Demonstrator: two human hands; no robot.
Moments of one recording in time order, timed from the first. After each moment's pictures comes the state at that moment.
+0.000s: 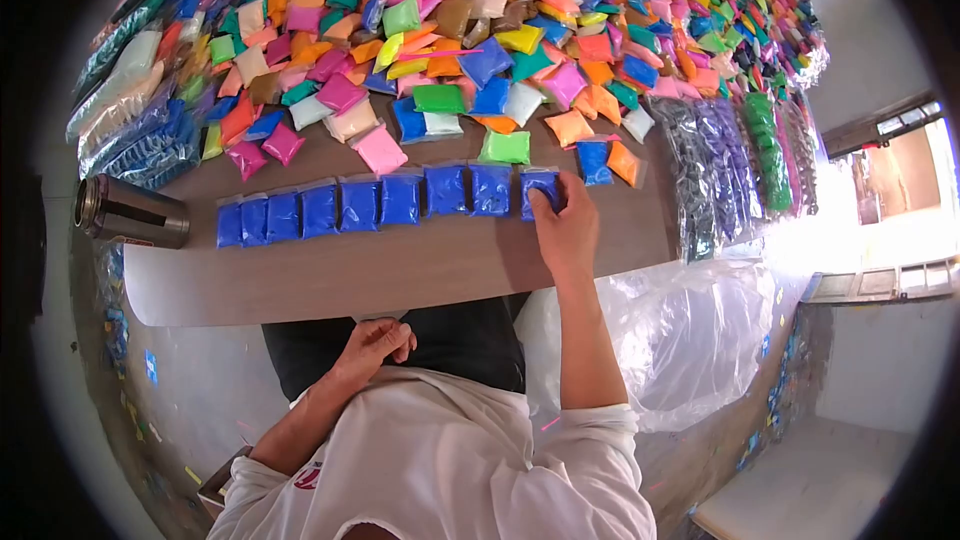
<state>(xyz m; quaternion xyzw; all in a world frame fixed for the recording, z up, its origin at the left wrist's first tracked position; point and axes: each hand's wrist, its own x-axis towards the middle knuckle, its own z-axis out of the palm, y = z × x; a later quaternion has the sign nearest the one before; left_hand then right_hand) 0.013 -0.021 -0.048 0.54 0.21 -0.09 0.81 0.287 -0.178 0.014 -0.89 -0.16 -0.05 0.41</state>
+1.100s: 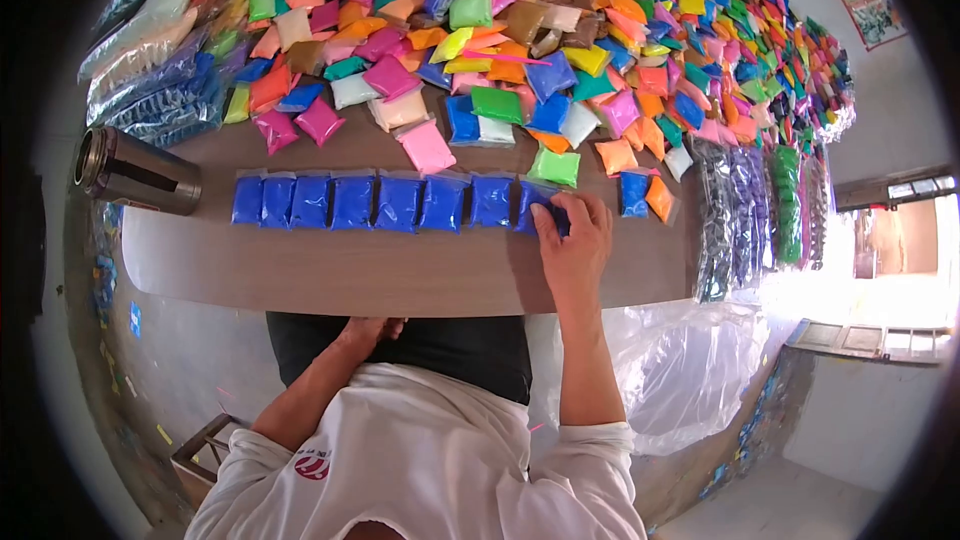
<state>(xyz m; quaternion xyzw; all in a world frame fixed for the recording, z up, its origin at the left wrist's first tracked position) 0.012 0.007 -0.129 0.44 0.38 -0.04 0.81 0.269 -0.141 0.016 -0.88 -0.32 -0.15 0.33</state>
